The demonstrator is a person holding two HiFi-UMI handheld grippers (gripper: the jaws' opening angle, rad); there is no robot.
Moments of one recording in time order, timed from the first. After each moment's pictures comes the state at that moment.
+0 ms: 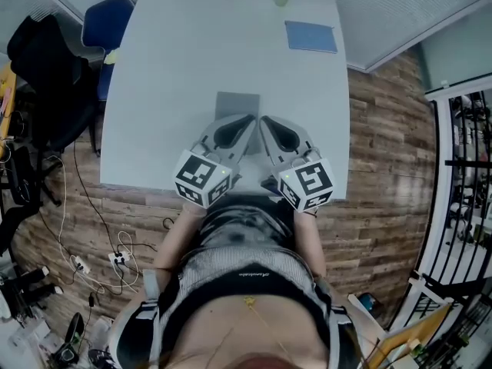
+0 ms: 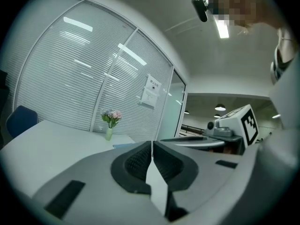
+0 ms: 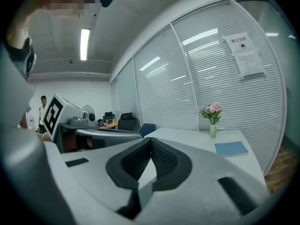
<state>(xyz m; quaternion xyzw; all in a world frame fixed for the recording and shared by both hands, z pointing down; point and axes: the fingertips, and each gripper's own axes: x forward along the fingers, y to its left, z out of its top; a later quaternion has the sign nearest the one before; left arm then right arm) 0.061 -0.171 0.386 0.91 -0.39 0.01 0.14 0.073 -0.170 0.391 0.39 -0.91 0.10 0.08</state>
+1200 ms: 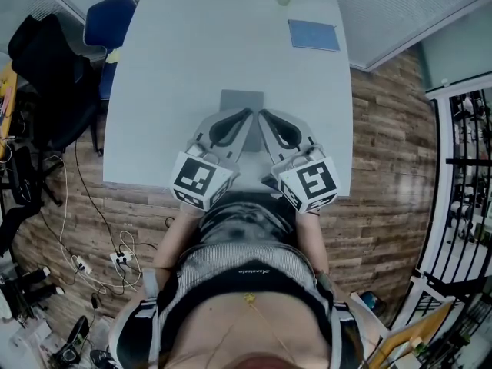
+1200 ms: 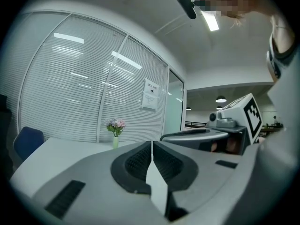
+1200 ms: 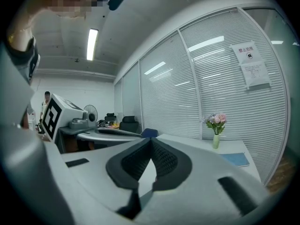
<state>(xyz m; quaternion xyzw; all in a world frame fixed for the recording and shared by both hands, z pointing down) 0.037 -0.169 0.357 0.91 -0.41 0.02 0.08 0.050 -0.166 0.354 0.38 -0.92 0.05 0.07</state>
